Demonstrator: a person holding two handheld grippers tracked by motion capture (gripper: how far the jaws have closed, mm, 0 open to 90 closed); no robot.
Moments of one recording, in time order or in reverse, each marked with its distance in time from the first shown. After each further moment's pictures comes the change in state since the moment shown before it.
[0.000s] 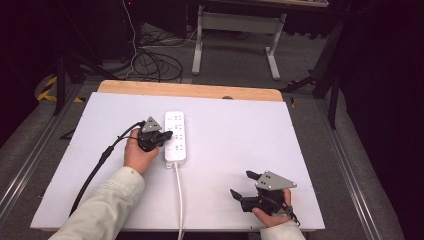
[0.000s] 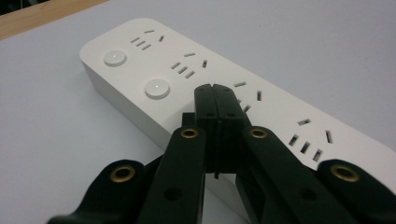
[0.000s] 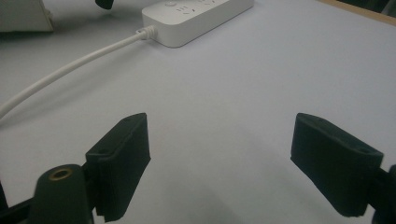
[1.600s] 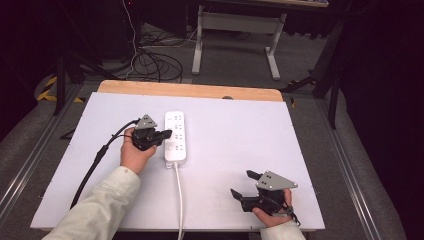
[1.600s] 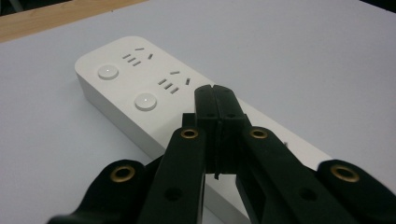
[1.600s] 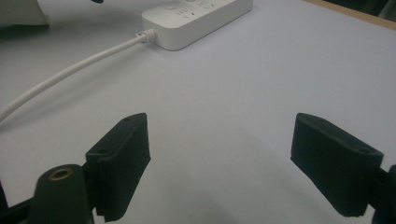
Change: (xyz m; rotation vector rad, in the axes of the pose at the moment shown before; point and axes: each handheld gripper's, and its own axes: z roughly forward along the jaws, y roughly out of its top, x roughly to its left) left arm 0.001 0.007 -0.017 -0.049 -0.069 -0.066; right arm 0.000 0.001 -0.001 -0.009 -0.004 0.001
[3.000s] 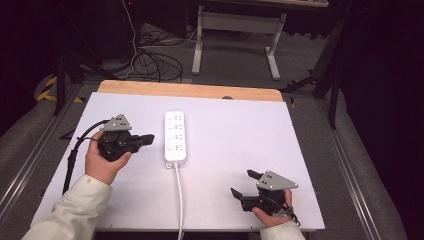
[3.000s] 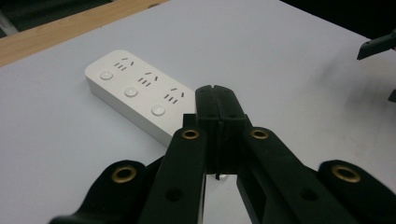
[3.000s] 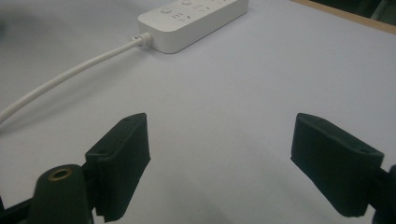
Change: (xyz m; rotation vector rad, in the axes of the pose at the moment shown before) left arm -0.022 0.025 -0.101 0.037 -0.074 0.043; right arm 0.001 0.001 -0.001 -0.007 -0.017 0.008
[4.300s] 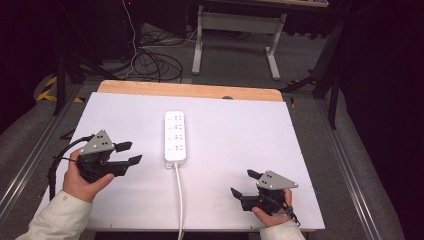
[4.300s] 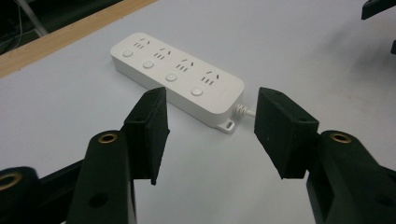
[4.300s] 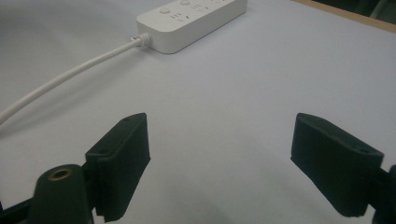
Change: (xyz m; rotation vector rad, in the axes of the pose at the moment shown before) left arm -0.023 -0.029 -0.047 0.020 0.098 0.086; right arm 0.000 0.000 0.000 0.001 -0.002 0.006
